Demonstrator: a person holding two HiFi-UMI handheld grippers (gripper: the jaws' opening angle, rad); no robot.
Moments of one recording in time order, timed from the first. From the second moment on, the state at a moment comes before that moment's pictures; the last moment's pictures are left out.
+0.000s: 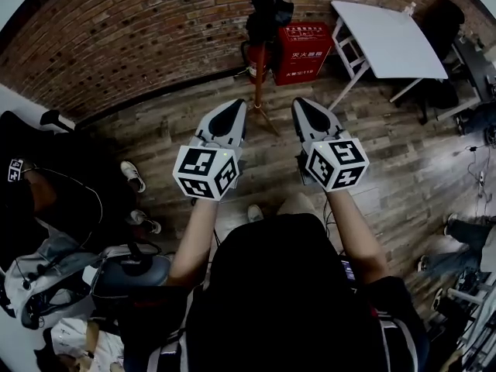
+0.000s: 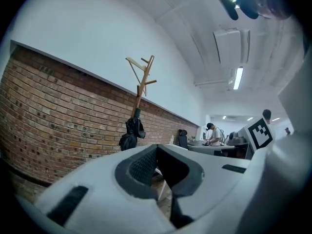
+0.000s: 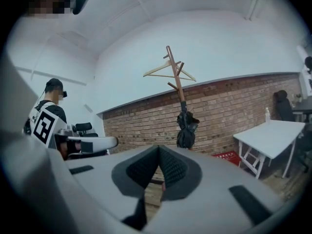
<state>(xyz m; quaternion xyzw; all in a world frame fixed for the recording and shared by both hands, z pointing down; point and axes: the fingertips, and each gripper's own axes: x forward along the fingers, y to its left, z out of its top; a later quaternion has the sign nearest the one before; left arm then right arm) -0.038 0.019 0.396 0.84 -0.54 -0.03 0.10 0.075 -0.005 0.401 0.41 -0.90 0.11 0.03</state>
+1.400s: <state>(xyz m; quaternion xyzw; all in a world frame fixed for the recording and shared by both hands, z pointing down) -0.066 -0.148 0.407 0.83 -0.54 -0.02 0.13 0.028 -0.189 0.400 0.39 -0.91 0.12 0.01</state>
